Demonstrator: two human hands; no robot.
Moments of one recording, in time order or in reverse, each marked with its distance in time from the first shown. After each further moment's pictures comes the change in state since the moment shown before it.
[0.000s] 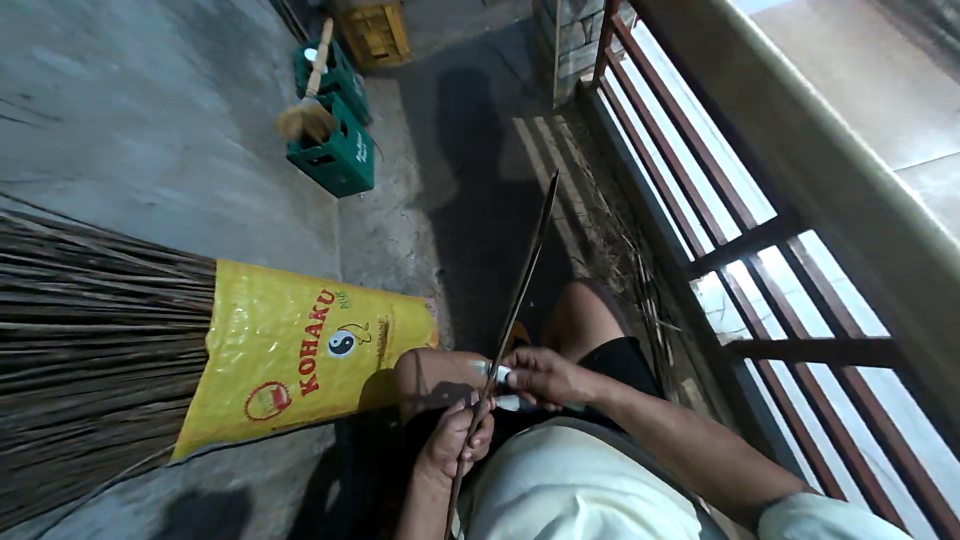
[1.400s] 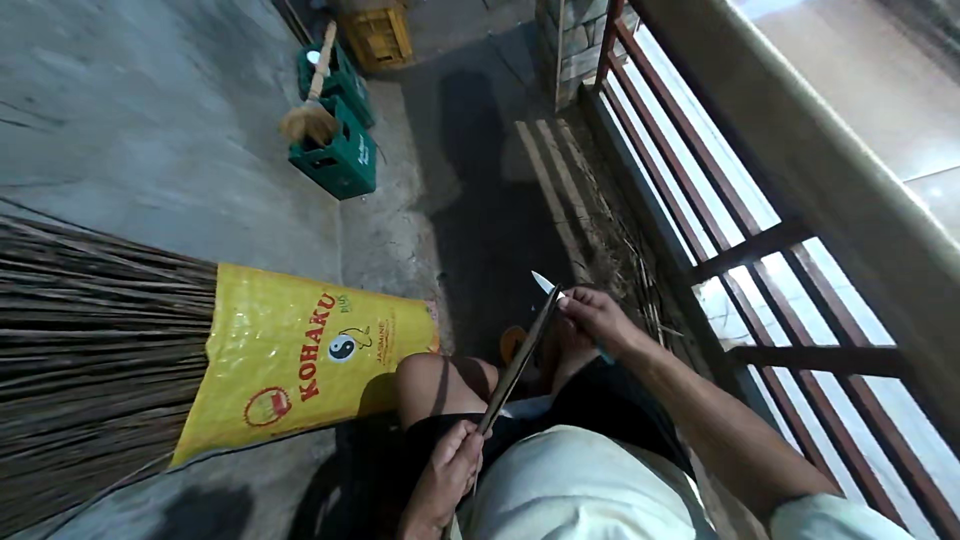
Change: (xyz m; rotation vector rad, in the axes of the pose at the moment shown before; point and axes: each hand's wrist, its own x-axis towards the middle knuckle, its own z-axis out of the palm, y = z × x) left_hand -0.035 -0.015 0.003 0.551 0.263 0.202; right_hand -0.004 -0.024 -0.074 0.011 0.544 0.000
